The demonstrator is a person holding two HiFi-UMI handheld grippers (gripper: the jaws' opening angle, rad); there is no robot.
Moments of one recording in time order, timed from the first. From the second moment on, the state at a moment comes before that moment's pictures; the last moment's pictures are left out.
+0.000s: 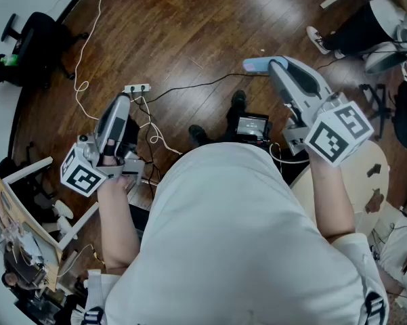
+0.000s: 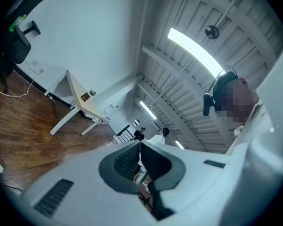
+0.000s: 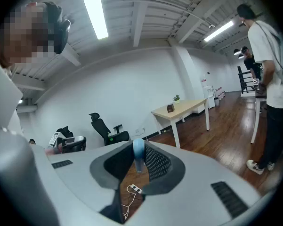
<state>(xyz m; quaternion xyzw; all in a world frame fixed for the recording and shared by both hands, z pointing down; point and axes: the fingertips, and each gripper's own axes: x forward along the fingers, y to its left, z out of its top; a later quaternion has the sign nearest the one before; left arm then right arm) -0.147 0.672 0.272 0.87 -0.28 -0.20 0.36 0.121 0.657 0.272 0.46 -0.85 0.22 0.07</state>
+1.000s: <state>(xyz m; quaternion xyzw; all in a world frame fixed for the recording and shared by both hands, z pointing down) -0.049 0.609 0.290 0.89 -0.23 -0.15 0.37 0.197 0.580 0.300 0.48 -0.84 0.24 0.08</state>
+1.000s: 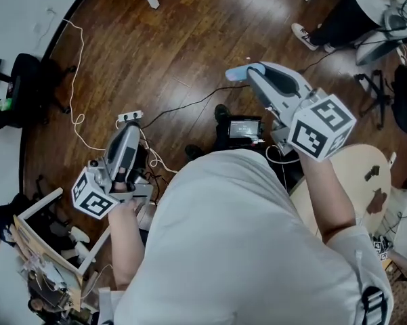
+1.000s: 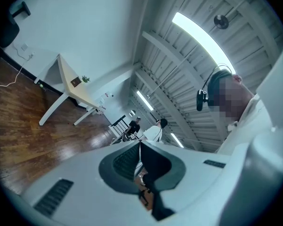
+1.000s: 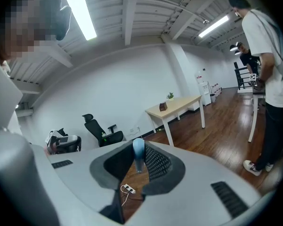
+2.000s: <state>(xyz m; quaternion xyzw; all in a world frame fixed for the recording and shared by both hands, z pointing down) 0.061 0.522 0.273 0.88 -0.26 -0.14 0.37 0.279 0.477 0.304 0.42 -0.87 0.24 0.11</state>
